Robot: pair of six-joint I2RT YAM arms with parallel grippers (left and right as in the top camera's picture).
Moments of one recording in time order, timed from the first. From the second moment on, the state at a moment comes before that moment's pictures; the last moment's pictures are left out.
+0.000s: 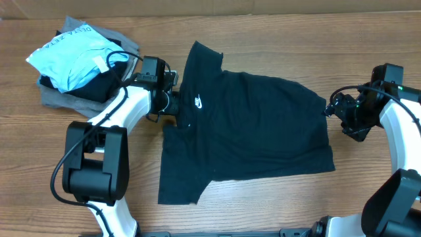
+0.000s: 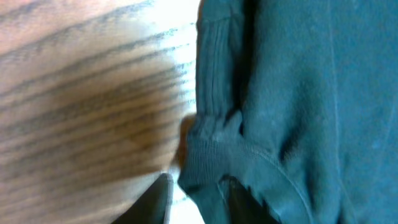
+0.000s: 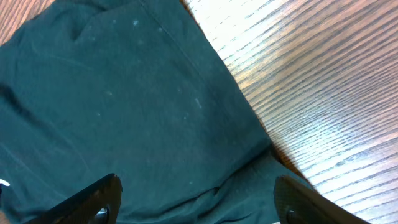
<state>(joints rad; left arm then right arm) -0.17 1.96 1.25 -0.55 0.19 -0.09 -0.31 1.62 1.22 -1.02 -0.23 0.37</state>
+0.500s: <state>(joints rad) 0.02 1.99 1.46 -0.77 0.06 -0.21 -0.31 1.62 1.21 -0.84 -0.23 0.36</state>
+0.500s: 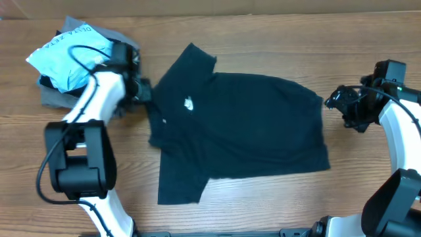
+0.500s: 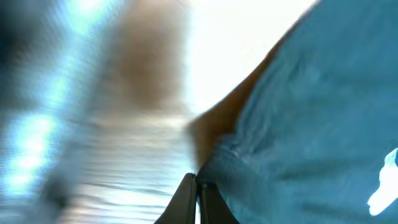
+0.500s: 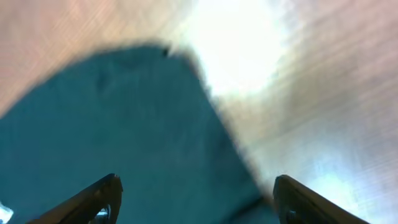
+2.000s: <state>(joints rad) -0.01 1.66 1.74 -1.43 0.34 0.00 -0.44 1.82 1.18 -0.67 -0.30 0.31</state>
